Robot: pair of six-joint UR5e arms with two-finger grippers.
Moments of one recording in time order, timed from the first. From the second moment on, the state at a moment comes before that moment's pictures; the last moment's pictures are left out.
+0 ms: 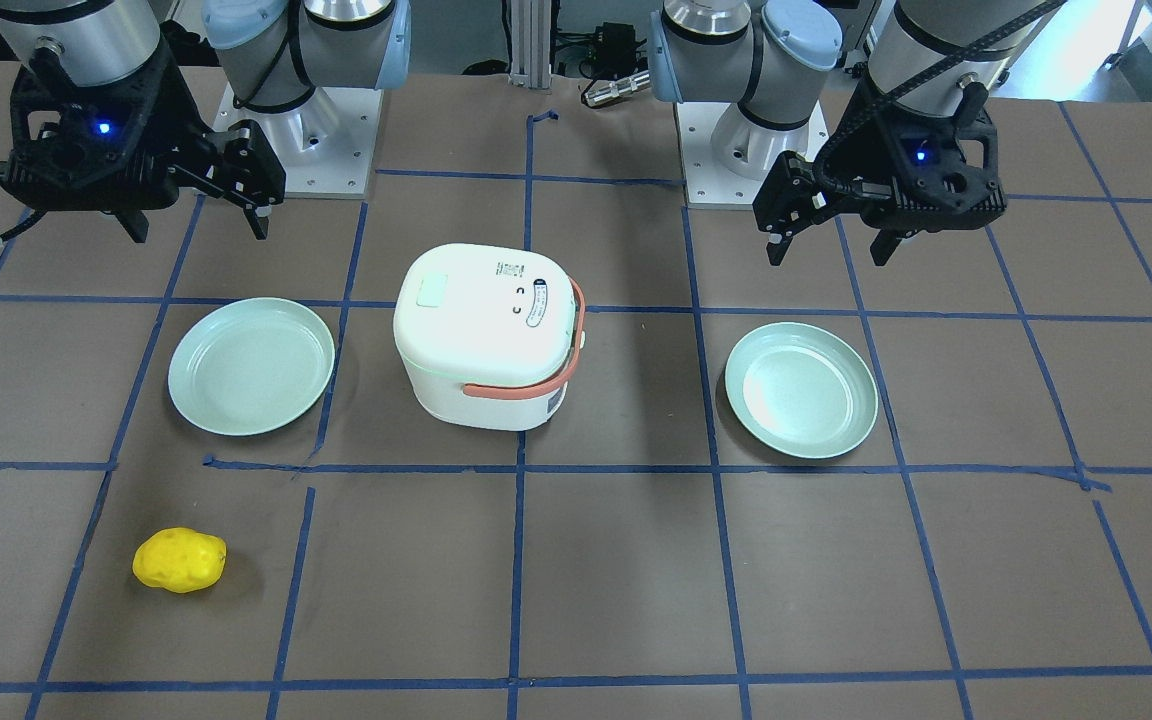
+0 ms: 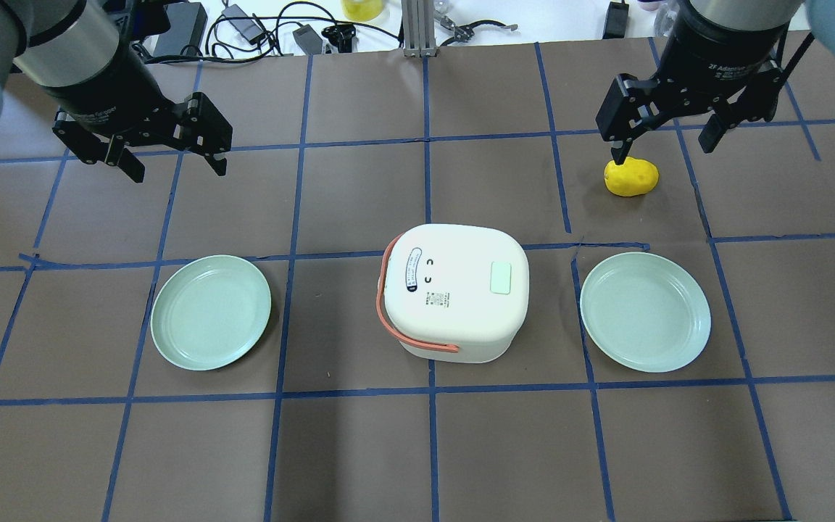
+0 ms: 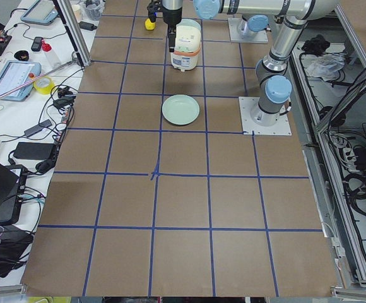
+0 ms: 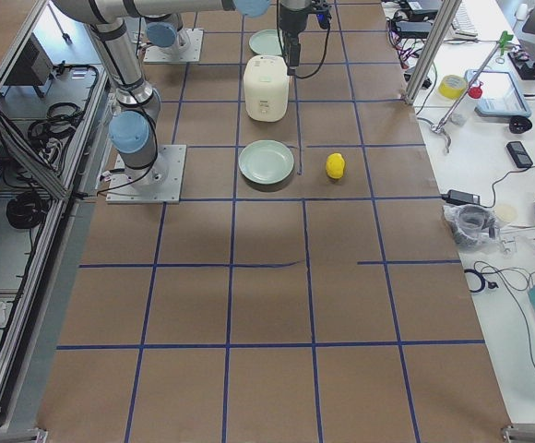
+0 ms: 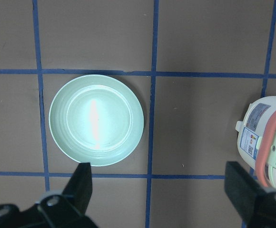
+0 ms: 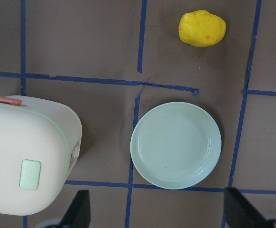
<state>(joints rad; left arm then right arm) -1.53 -1.54 -1.57 -1.56 1.56 0.00 1.57 -1.56 1.48 -1.48 -1.61 -0.09</state>
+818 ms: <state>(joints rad) -1.53 -1.54 -1.57 -1.56 1.56 0.00 1.57 -1.55 1.50 -1.48 -1.59 -0.06</state>
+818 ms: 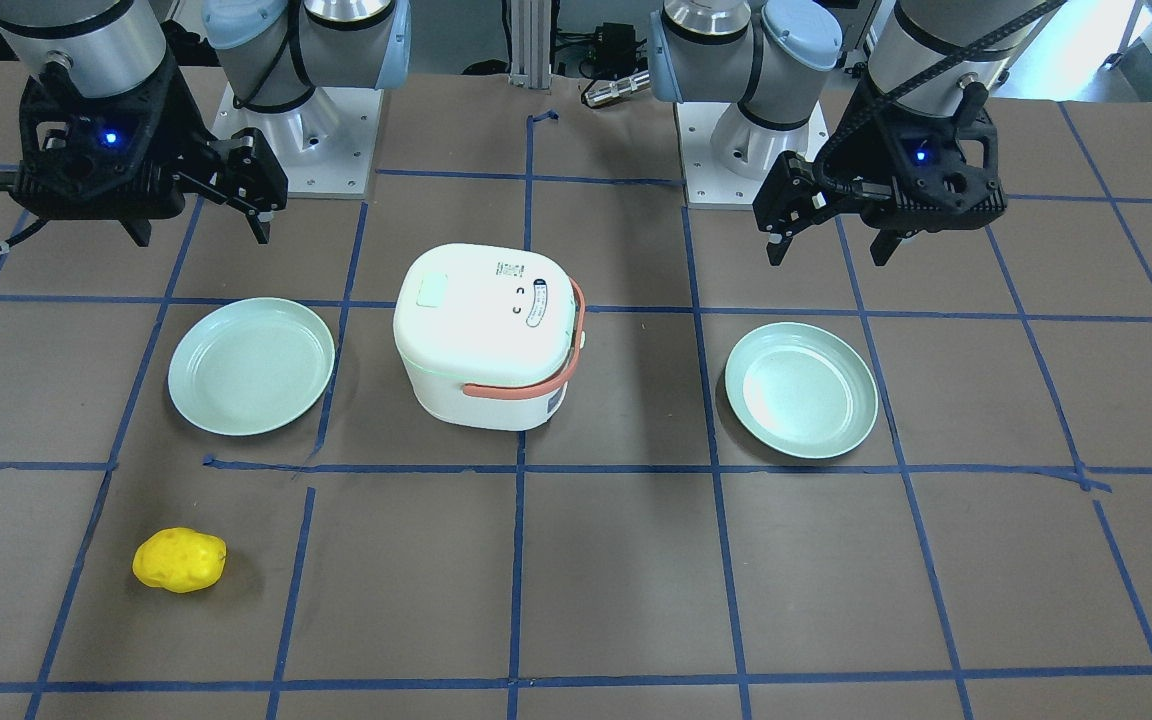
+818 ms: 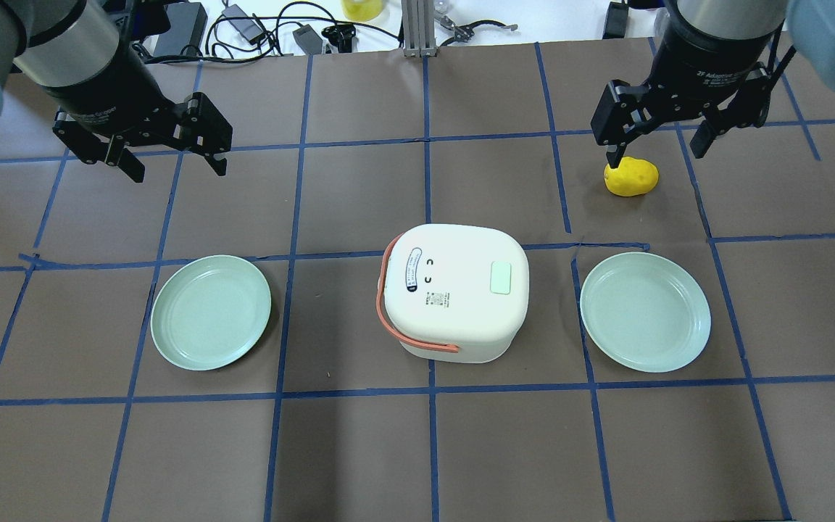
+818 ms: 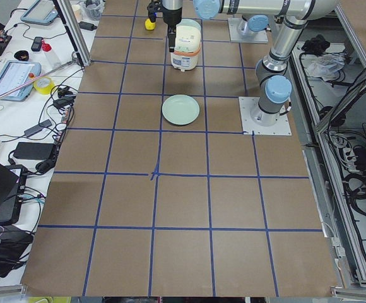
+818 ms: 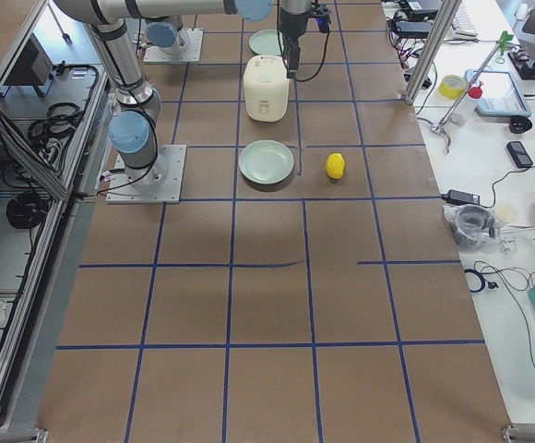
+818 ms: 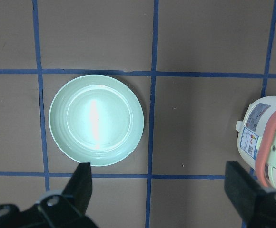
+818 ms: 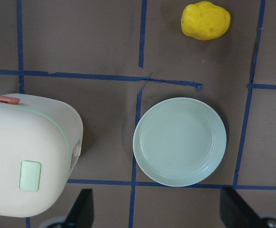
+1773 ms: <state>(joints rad) -1.53 -1.54 -1.57 -1.56 1.56 0.00 1.66 -1.52 1.56 -1.47 -1.41 0.24</state>
